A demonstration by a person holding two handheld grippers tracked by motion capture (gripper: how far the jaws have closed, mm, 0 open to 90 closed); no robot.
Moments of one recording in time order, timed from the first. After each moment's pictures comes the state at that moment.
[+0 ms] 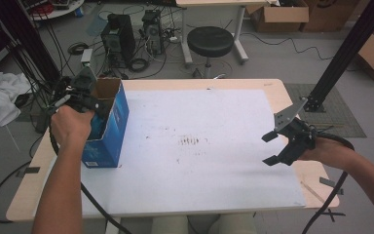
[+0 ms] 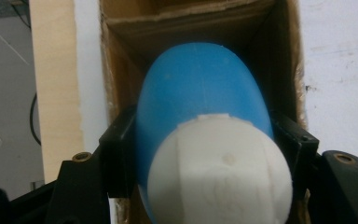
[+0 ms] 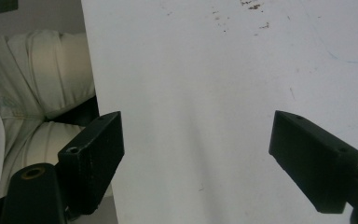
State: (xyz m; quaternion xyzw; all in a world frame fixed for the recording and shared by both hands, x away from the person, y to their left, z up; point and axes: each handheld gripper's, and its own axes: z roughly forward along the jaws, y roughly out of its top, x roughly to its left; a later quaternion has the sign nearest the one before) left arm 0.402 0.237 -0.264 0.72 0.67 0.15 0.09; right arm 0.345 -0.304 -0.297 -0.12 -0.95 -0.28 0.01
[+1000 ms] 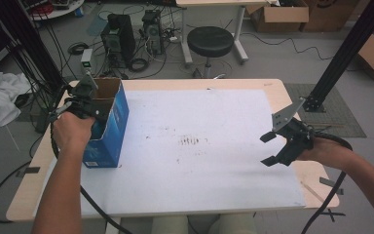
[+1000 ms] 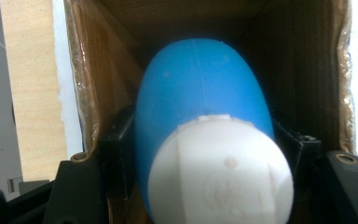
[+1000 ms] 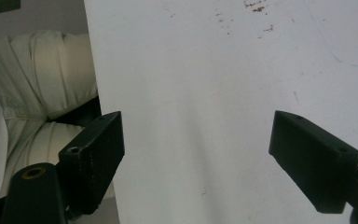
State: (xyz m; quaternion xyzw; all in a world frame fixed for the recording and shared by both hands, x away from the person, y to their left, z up) left arm 0.402 0.245 -0.285 0.72 0.68 0.12 0.09; right arm 0.344 -0.299 -0.296 -0.11 -0.95 -0.28 0.01
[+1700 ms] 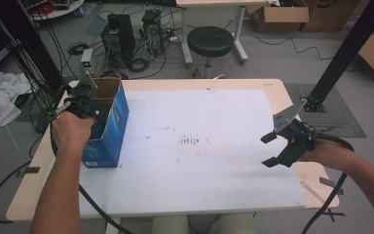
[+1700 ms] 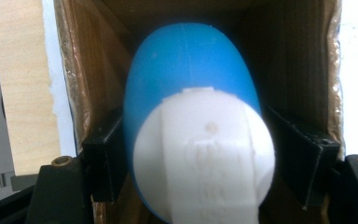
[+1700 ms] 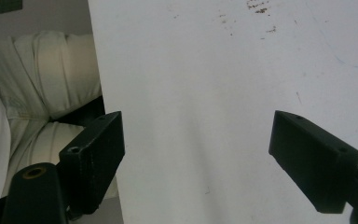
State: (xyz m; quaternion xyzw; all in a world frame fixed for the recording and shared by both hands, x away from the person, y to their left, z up) left arm 0.400 0.246 -0.281 0.72 0.68 0.10 0.09; right arm 0.340 -0.300 -0.295 -0.11 -0.95 -0.28 0.01
